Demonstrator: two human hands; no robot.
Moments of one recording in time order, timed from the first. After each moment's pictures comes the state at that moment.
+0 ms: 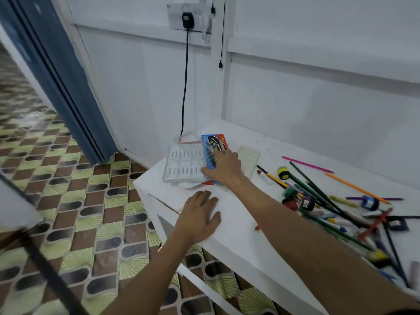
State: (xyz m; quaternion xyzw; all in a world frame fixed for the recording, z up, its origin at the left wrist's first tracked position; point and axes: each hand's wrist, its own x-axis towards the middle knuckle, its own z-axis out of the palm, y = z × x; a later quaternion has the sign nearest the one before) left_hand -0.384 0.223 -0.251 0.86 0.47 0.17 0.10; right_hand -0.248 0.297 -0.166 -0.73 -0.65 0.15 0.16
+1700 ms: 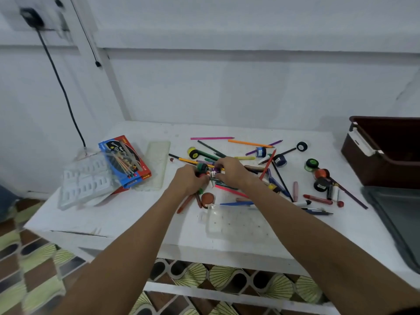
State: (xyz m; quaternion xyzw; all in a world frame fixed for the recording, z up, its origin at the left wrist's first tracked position) left_hand -0.188 0.216 -0.184 0.84 0.45 0.07 0.31; right_hand -0.045 0.142 -0.191 -0.80 -0.55 0.13 0.20
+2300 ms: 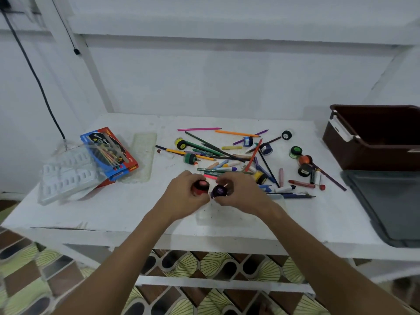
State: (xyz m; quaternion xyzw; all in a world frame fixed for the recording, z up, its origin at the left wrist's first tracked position) left_hand -0.235 0.143 -0.174 0.89 0.30 0.12 0.31; right_hand -0.089 0.030 -0.173 -0.78 -0.51 0.20 0.30
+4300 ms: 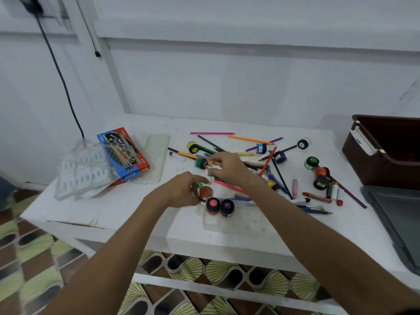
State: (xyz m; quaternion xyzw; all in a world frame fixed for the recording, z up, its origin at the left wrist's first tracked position) left_hand -0.231 0.196 -0.171 0.93 0.27 -0.06 0.25; right_hand -0.061 0.127 -0.175 -0.76 -0.56 0.16 0.28
